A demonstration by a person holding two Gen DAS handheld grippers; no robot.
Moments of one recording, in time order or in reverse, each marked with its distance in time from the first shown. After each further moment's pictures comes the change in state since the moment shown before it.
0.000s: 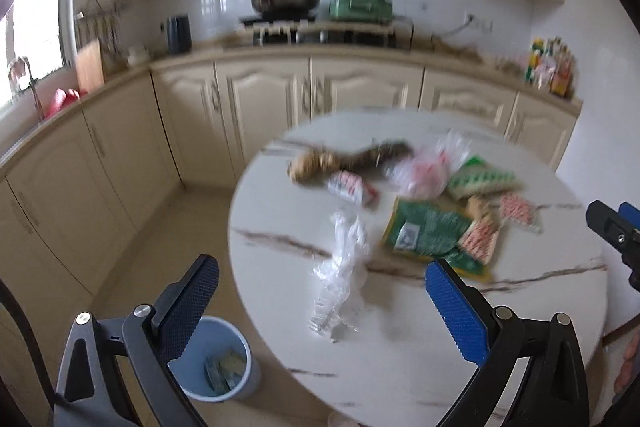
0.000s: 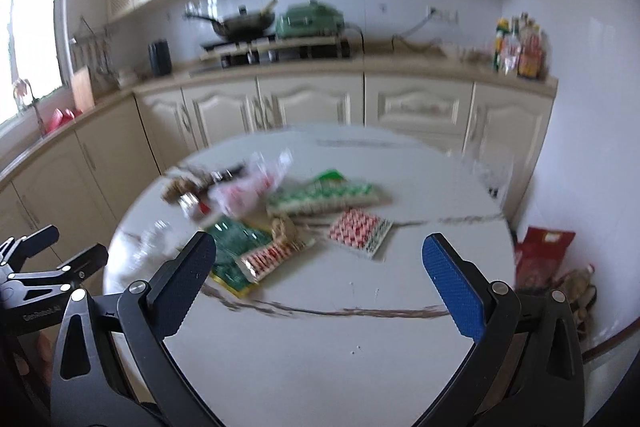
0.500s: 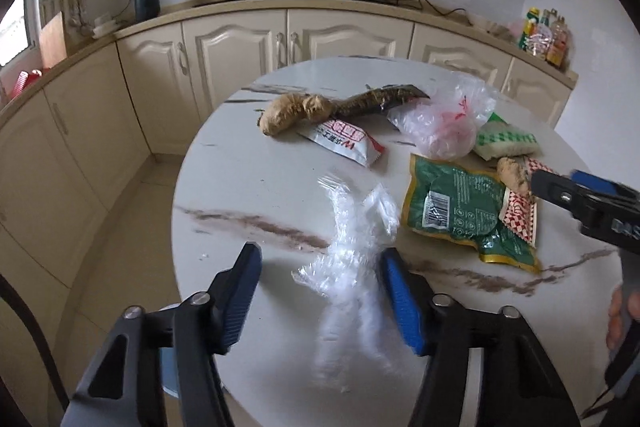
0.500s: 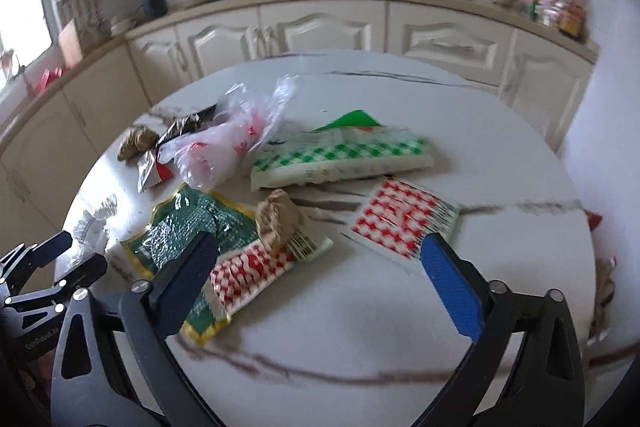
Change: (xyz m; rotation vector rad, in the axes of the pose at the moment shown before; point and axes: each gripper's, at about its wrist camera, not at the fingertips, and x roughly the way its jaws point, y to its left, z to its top) left arm 0.106 0.019 0.026 0.041 0.113 -0.092; right arm 0.119 0.011 0.004 -0.051 0.223 0.054
